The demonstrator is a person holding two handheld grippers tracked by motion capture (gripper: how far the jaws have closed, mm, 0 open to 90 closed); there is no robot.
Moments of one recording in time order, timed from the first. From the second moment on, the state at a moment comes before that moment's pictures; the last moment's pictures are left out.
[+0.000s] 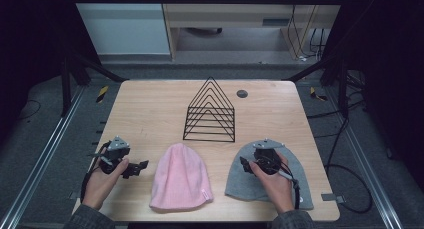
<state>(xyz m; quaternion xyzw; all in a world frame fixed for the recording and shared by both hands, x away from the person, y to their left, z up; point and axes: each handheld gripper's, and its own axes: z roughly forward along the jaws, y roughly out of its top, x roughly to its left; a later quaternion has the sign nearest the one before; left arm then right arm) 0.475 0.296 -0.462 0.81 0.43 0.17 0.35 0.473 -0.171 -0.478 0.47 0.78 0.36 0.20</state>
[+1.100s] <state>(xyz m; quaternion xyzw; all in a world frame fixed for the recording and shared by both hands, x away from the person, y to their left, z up) 0.519 0.196 -0.464 0.88 0.35 0.11 0.31 0.462 -0.177 -0.472 0.46 0.77 0.37 0.22</state>
